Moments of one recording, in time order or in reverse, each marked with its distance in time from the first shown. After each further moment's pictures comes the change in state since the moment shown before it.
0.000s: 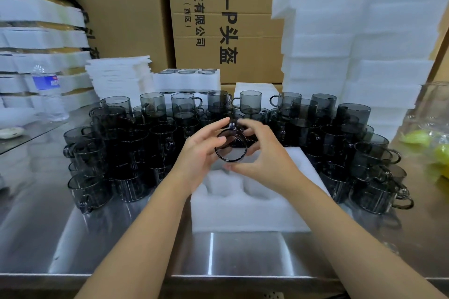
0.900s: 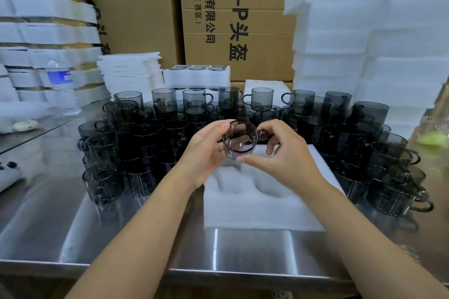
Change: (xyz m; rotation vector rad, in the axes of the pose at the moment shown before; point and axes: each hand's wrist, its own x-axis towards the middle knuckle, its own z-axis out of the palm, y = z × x) left_hand 0.000 0.000 -0.010 -0.119 -0.012 -0.039; right_hand -0.003 -0.004 -0.001 -0.030 0.166 -0.110
